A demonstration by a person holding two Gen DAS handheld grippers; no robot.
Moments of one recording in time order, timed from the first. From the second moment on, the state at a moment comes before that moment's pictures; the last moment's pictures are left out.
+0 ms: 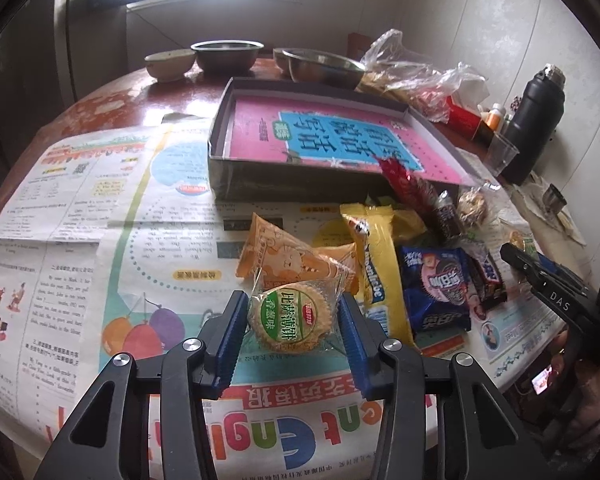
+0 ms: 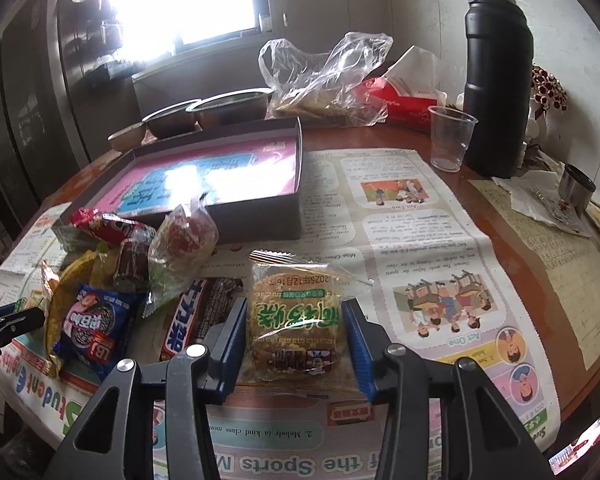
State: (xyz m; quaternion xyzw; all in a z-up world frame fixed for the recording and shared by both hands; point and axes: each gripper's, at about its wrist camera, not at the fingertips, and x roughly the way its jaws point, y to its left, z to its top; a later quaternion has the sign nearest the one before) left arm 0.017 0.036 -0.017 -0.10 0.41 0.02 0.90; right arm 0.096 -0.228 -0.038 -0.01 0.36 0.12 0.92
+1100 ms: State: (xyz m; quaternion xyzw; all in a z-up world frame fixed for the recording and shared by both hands) left arm 0.080 0.058 0.032 -0.10 0.35 0.04 0.93; right arm 0.144 -0.202 0.022 0.00 0.30 0.15 0.94
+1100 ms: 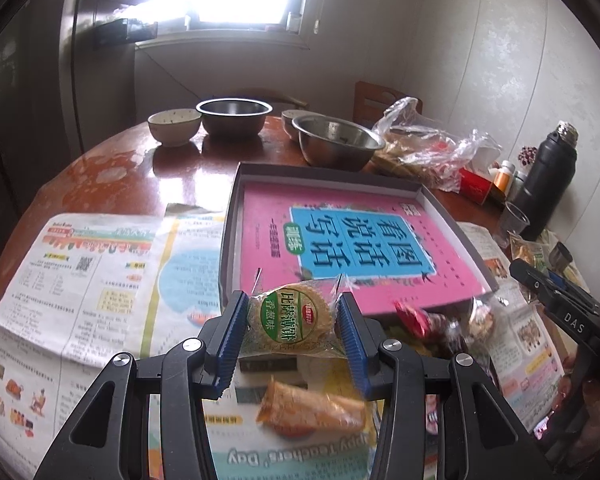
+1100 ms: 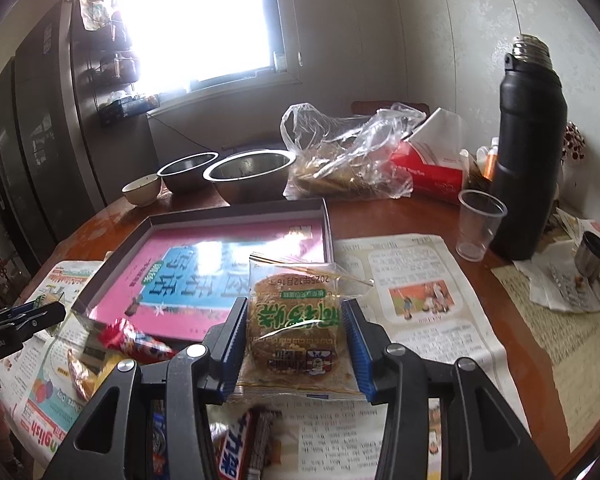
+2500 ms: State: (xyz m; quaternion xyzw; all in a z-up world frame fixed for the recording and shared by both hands) left arm 0.169 0.064 -0.006 -0.10 0.40 0.02 0.91; right arm 0.225 -0.150 -0.013 -0.01 0.38 0.15 0.91
